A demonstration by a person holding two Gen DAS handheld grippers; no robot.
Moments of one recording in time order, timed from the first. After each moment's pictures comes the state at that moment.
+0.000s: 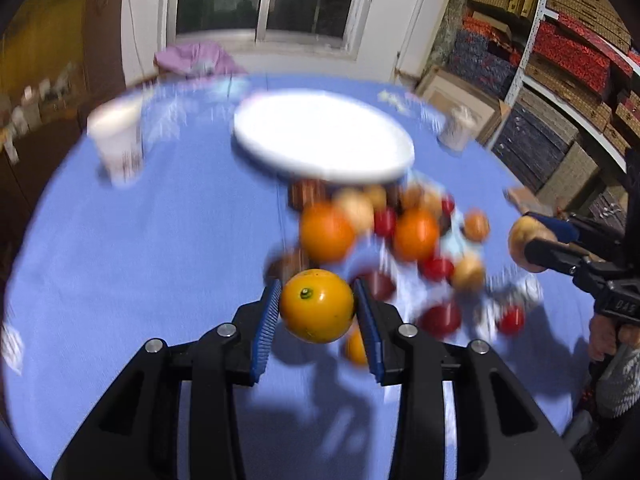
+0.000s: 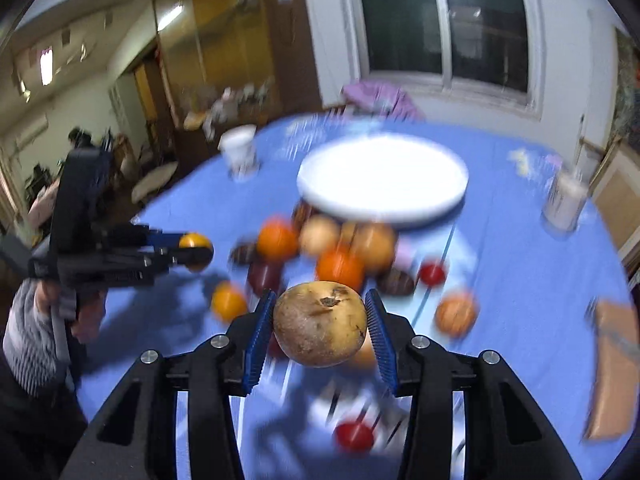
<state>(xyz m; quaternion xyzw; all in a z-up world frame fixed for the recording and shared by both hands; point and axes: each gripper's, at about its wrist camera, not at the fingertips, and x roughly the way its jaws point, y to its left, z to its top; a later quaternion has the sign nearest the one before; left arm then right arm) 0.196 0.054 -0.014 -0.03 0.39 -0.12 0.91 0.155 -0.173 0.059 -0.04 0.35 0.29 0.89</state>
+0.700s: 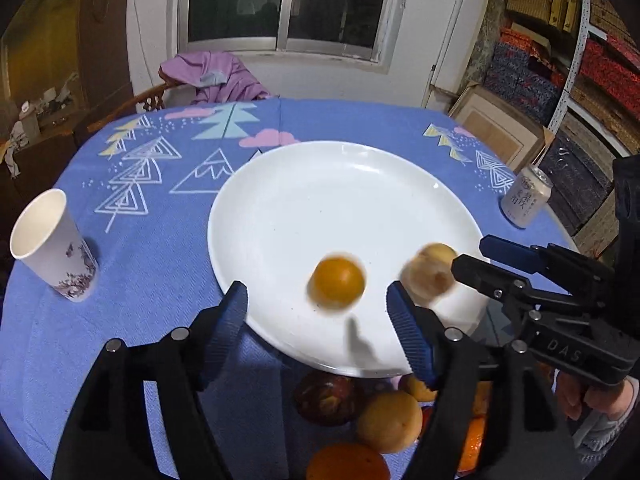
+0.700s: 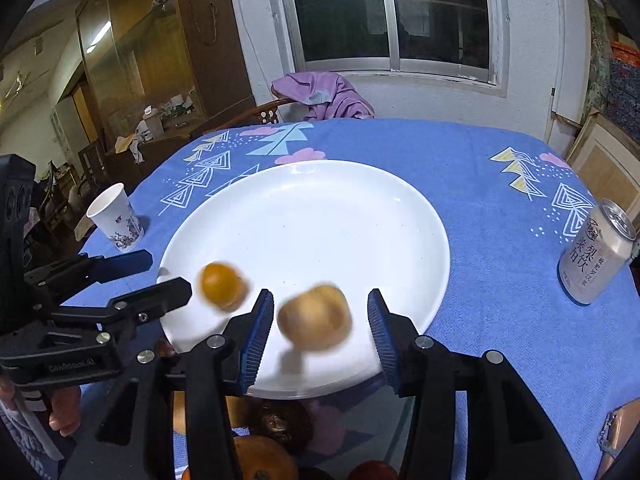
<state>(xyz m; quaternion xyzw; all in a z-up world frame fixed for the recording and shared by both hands) 0.358 0.032 -0.028 -0.04 0.40 -0.07 0.91 0.337 -0.142 0.012 -0.01 0.40 0.20 0.90</state>
